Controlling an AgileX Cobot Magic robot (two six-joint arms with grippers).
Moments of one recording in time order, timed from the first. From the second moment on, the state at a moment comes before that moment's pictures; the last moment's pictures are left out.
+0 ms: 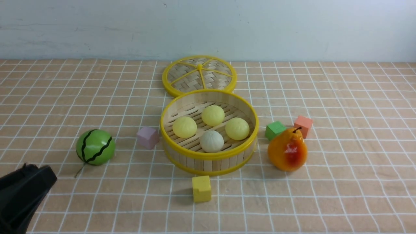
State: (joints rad) right arm 0.05 -0.01 0.02 0.03 0.39 0.10; left arm -0.37 0.34 -0.24 -0.39 -0.04 0.06
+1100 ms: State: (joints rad) right arm 0.05 -0.01 0.02 0.03 0.39 0.10; left arm -0.07 -0.01 0.03 -0.14 0.38 -0.31
